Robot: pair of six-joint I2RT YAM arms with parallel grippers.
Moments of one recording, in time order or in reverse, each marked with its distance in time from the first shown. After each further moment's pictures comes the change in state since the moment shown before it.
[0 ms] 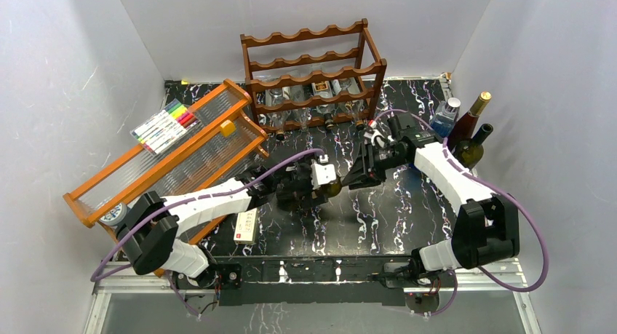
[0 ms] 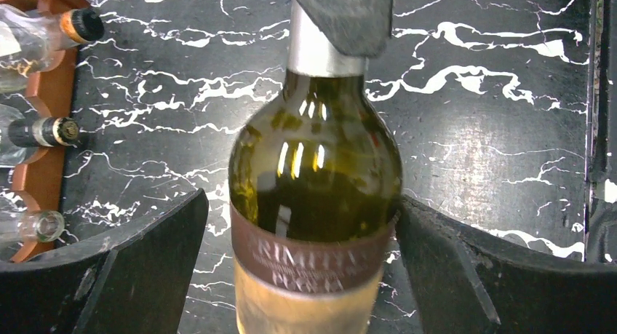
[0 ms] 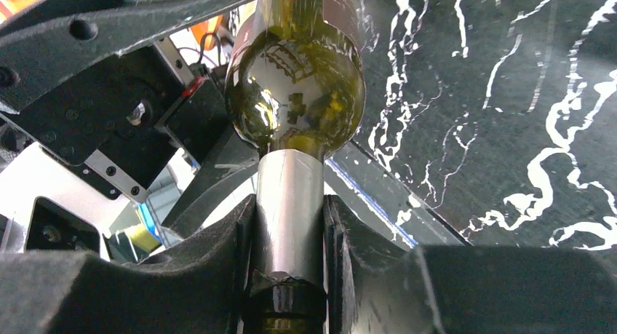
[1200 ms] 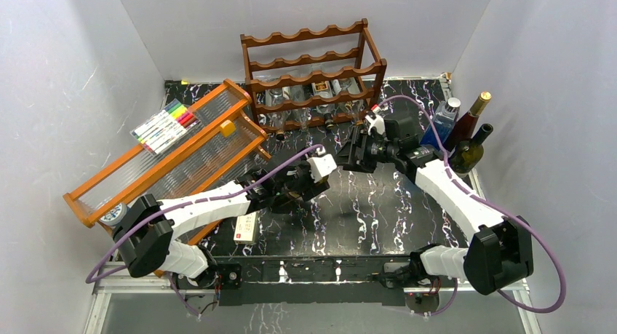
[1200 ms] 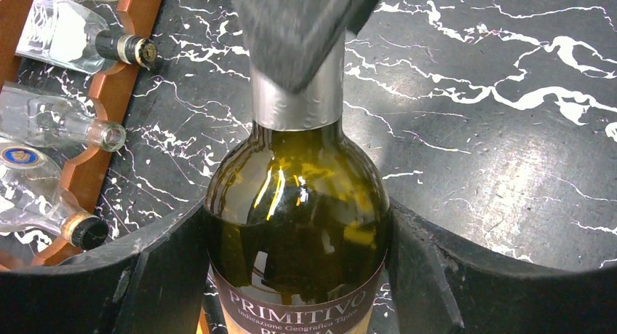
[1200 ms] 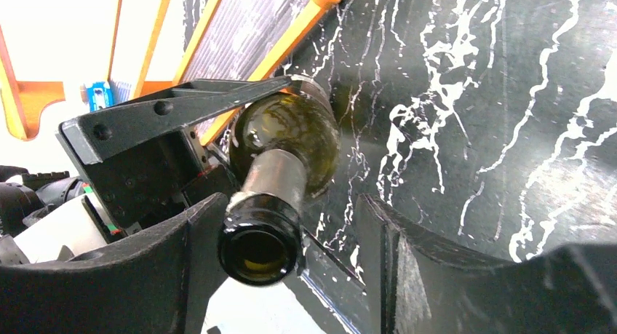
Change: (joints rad) left arm -0.044 -0.023 0.002 -0.004 -0.323 -0.117; right arm 0.126 -0.150 -0.103 0.459 0.281 0.234
